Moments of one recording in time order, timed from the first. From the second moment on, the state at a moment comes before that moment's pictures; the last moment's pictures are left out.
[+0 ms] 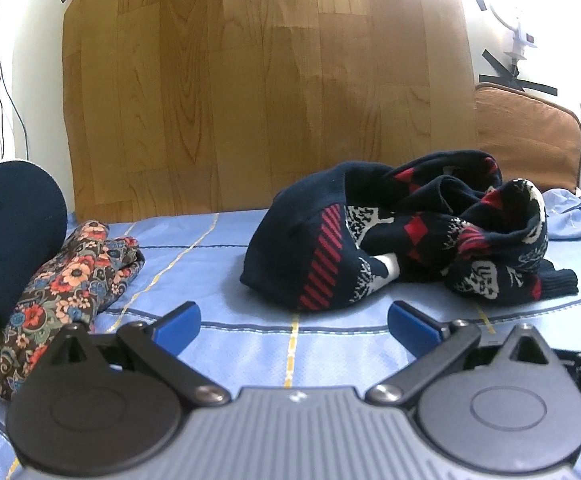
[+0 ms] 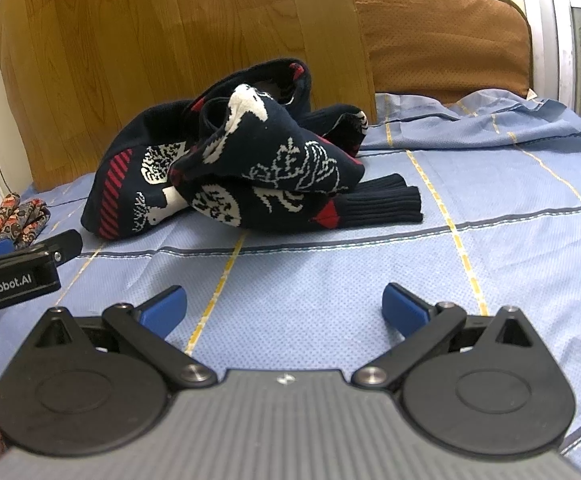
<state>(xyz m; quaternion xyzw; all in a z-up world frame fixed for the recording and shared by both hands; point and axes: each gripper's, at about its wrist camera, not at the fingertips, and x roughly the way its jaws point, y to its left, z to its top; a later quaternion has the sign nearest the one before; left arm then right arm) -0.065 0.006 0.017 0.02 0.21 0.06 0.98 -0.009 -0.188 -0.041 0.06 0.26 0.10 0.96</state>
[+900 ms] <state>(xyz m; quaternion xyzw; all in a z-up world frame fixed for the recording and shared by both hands) -0.031 0.093 0.028 -0.08 0.19 0.12 0.97 -0.025 -0.116 -0.003 -0.15 0.10 0.19 0.97</state>
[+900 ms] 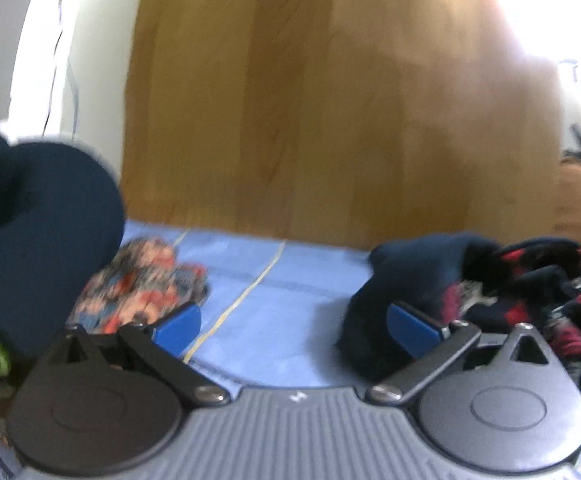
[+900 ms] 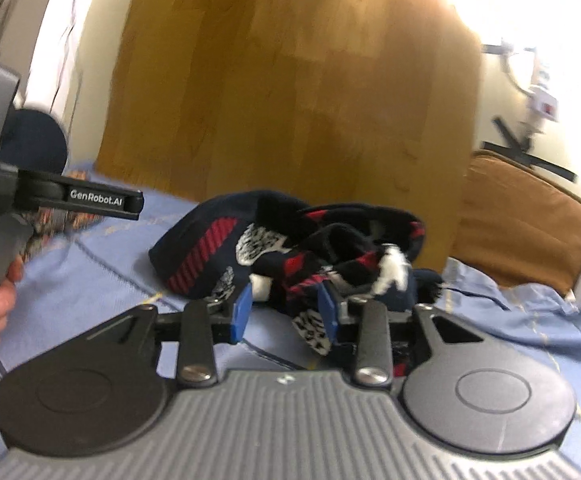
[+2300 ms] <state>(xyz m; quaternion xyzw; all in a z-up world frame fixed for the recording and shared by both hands) -0.095 -0.018 0.062 0.05 0.06 -0.06 0.99 -0.070 -0.229 0.242 0.02 0.01 0.21 0.98</state>
